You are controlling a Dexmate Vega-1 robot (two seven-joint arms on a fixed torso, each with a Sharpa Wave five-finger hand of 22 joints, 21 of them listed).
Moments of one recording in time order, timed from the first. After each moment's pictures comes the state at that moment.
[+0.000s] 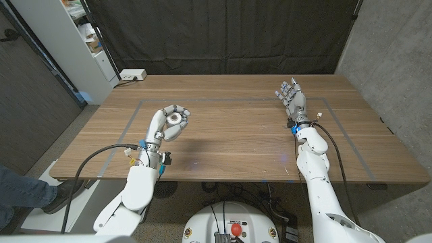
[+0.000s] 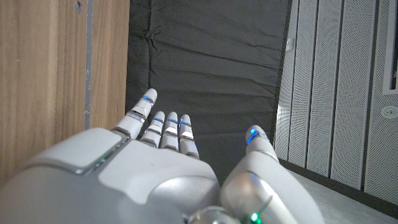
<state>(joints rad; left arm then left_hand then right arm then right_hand) 1.56 0.39 0.06 -2.09 0.27 -0.24 0.37 1.39 -0.04 0.53 -0.16 0.69 0.75 -0.02 0.76 0.60 0.73 -0.11 0.67 1.16 0.77 -0.04 0.88 1.03 0.50 0.07 1.22 0.37 -0.90 0.11 0.26 -1.30 0.19 0.29 0.41 0.14 -0.06 0.37 -0.11 0.31 0.19 0.08 0.20 0.19 0.14 0.08 0.20 0.19 0.06 0.04 0.22 0.22 0.28 0.00 0.25 0.17</state>
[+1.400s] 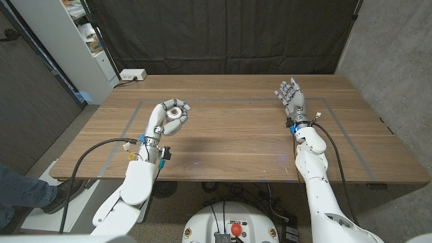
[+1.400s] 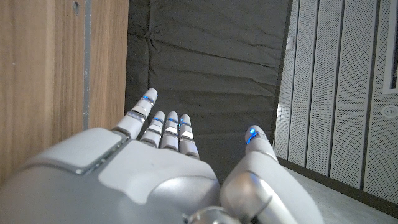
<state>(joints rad) 1.54 0.39 0.05 -2.11 0.28 -0.24 0.34 1.38 -0.03 0.55 -0.17 0.71 0.75 -0.01 0.76 0.60 0.74 -0.11 0.64 1.18 0.78 -0.03 0.88 1.09 0.48 0.07 1.29 0.31 -0.90 0.12 0.25 -1.30 0.19 0.29 0.39 0.13 -0.05 0.37 -0.11 0.31 0.19 0.08 0.20 0.19 0.15 0.08 0.20 0.19 0.06 0.04 0.22 0.22 0.29 0.00 0.24 0.17</state>
